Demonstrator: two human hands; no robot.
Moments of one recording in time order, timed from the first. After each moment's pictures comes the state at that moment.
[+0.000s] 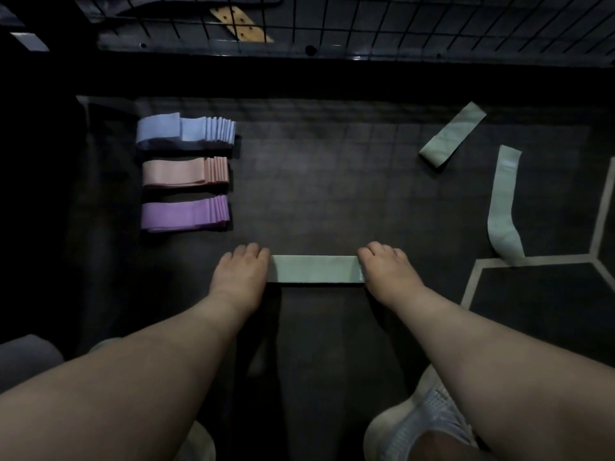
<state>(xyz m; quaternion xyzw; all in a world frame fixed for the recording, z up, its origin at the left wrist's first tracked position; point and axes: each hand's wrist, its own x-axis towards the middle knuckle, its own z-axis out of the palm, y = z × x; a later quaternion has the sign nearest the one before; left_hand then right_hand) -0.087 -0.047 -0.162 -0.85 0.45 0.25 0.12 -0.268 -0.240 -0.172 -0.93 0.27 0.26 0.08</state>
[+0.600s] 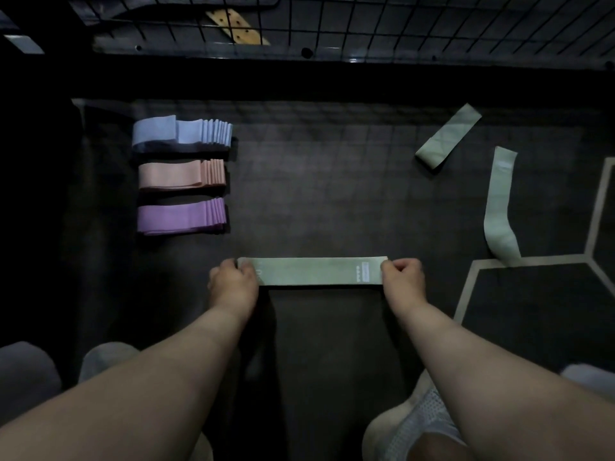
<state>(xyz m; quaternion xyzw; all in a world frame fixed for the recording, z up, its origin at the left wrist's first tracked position) -0.098 -0.042 -0.173 -0.92 -0.03 0.34 -0.20 -0.292 -0.234 -0.185 -0.58 0.70 -0.03 0.41</state>
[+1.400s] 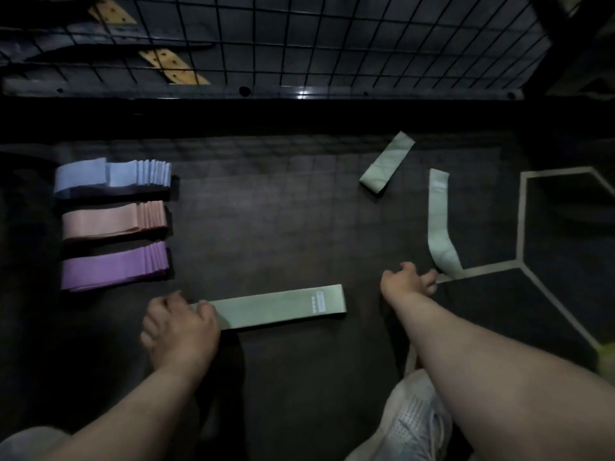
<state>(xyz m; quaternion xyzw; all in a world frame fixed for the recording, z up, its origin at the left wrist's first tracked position) -0.108 -0.056 -0.164 -0.96 0.06 0.24 -0.13 -0.319 -0.325 -0.179 -0.57 0.78 0.09 0.22</state>
